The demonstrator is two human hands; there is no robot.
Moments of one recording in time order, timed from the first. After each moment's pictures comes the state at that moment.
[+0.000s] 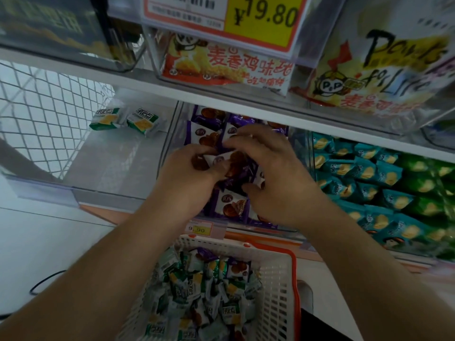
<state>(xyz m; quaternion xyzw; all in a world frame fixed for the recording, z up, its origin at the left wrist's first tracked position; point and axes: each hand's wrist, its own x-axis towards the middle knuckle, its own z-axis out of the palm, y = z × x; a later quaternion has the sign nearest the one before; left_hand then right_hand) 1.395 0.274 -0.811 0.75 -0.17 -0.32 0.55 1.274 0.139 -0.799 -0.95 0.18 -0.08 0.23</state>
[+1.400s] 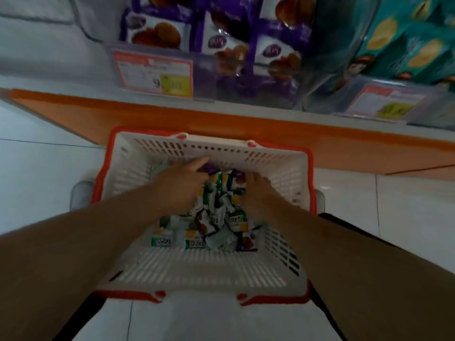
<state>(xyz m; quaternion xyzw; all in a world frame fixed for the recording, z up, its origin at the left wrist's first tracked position) 1.332 0.360 -1.051 0.72 -0.59 -0.36 -0.11 1.153 0.232 -1.115 -0.80 0.41 0.32 0.31</state>
